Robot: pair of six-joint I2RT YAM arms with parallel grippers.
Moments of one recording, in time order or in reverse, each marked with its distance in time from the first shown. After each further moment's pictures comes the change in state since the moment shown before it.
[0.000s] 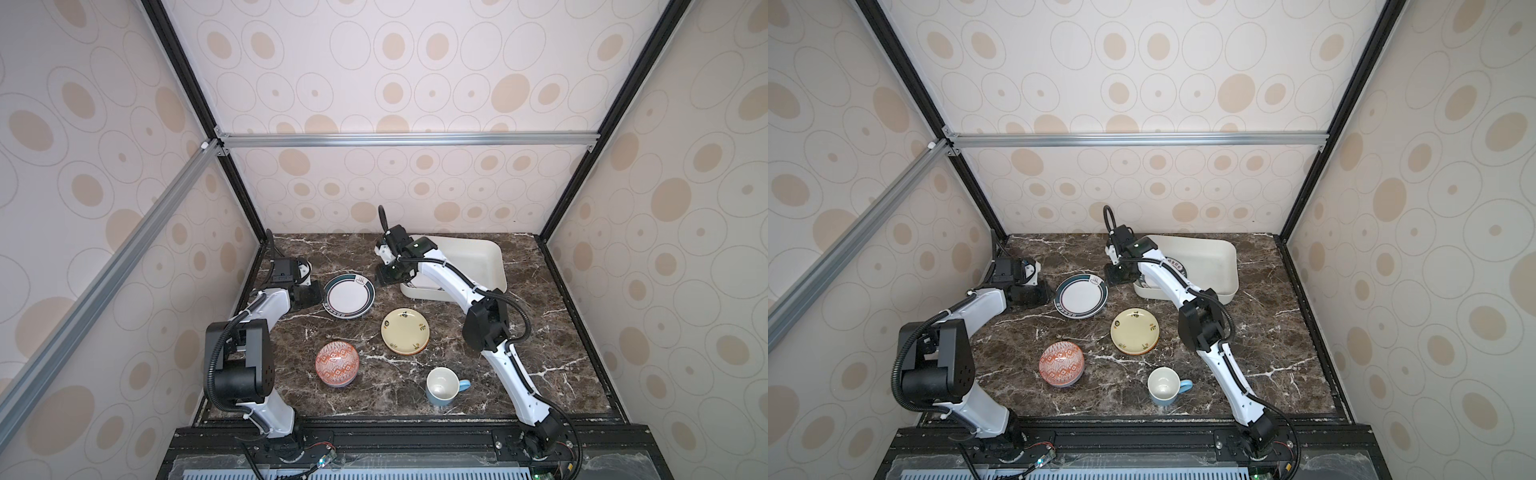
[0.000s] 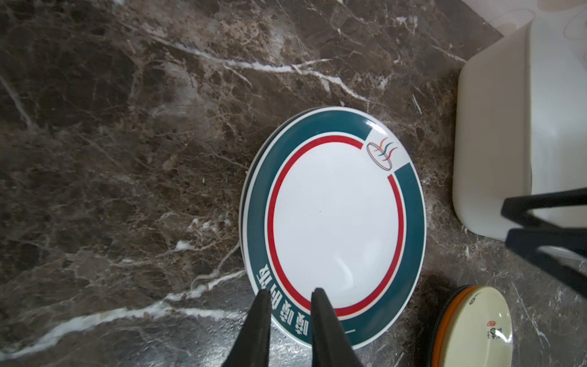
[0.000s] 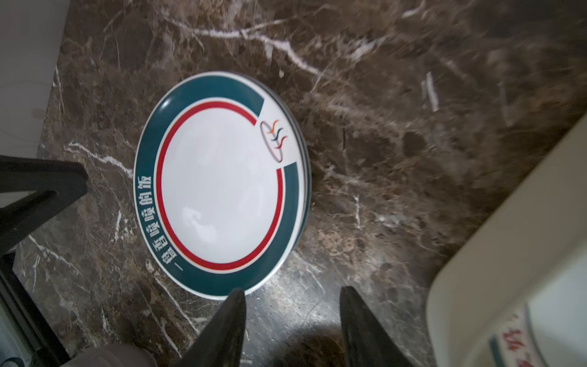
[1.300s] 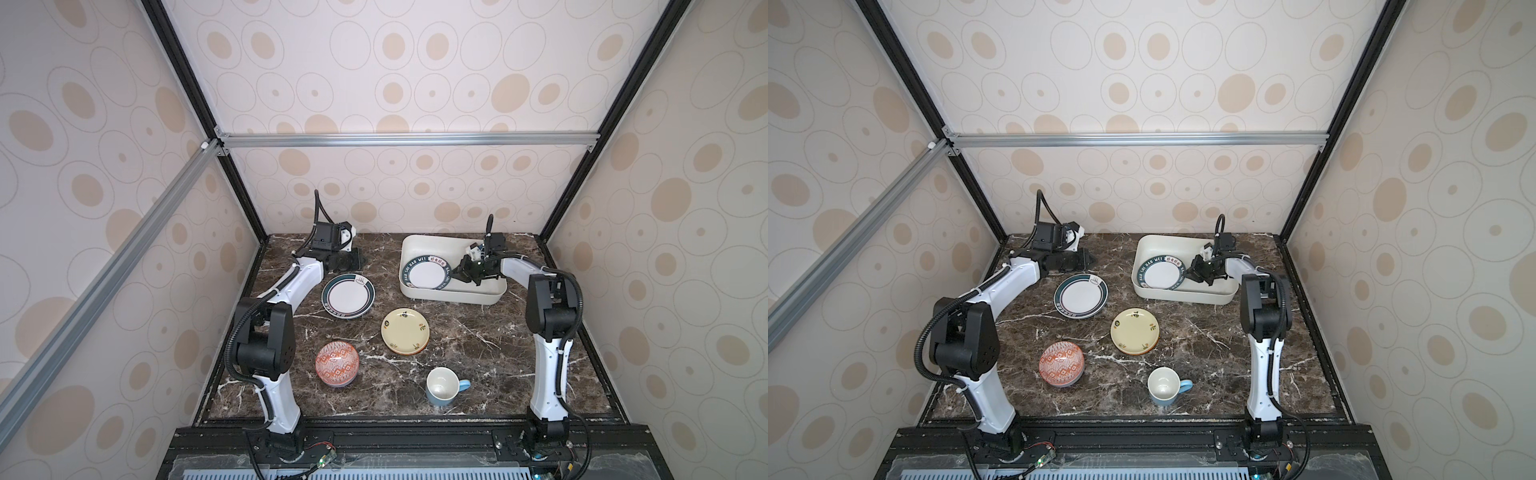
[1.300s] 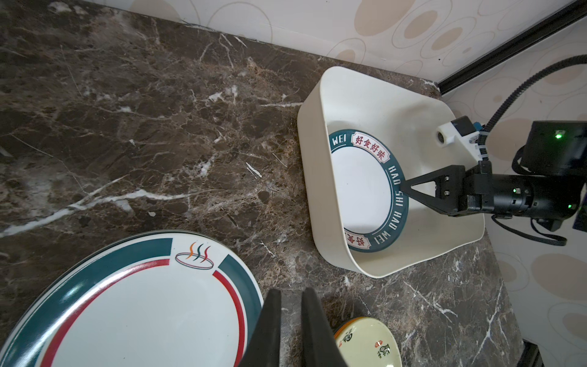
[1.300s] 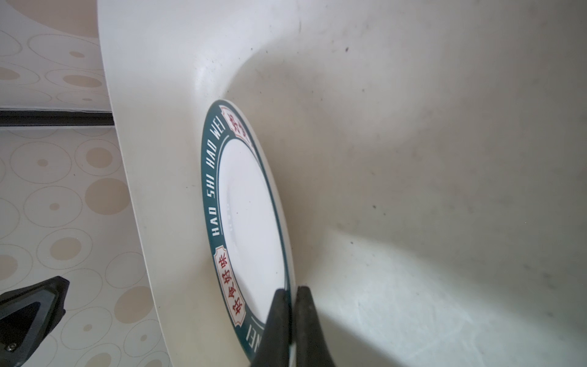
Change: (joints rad) left arm -0.261 0.198 0.440 -0.063 0.066 -0.049; right arm -0.584 -0.291 -0.822 0.560 -0.402 0.261
